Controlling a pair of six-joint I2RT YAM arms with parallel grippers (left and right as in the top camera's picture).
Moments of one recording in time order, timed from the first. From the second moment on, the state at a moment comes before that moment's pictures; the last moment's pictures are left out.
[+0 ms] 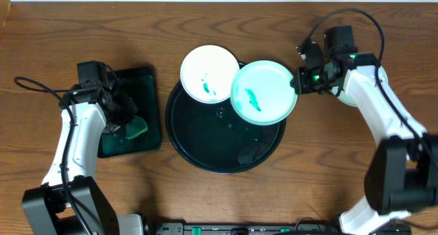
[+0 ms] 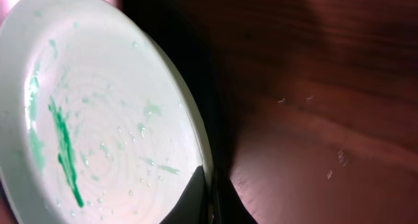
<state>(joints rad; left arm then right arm) 0.21 1.54 1.05 -0.83 0.07 -0.48 0.12 1.79 1.36 -0.78 -0.39 -0.03</state>
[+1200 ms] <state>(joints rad) -0.40 1.52 1.05 -0.78 0.33 -0.45 0.43 1.93 1.31 -0.80 -0.23 0.15</state>
